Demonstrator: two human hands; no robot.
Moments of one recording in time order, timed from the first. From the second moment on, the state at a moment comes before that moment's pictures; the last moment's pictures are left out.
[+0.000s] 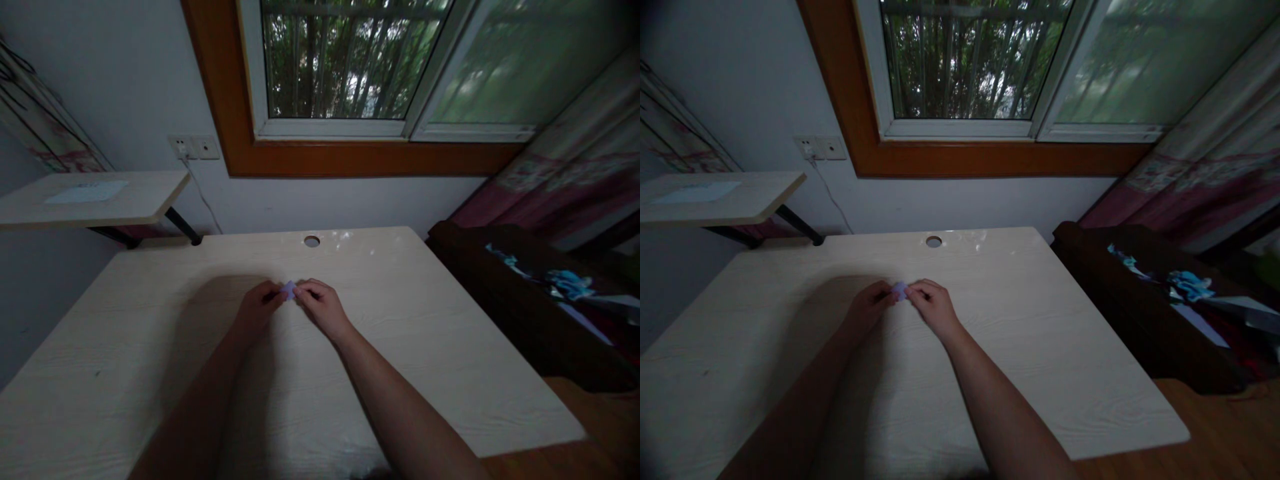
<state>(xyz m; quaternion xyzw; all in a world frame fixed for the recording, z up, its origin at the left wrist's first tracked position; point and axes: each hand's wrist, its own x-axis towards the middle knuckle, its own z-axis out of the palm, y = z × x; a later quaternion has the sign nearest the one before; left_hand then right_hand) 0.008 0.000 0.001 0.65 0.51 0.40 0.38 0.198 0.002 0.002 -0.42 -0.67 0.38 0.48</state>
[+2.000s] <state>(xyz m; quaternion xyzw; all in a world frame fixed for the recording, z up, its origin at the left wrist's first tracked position) 0.008 -0.001 0.009 0.62 0.52 0.44 0.40 0.196 0.001 0.003 -0.41 -0.69 0.39 0.45</state>
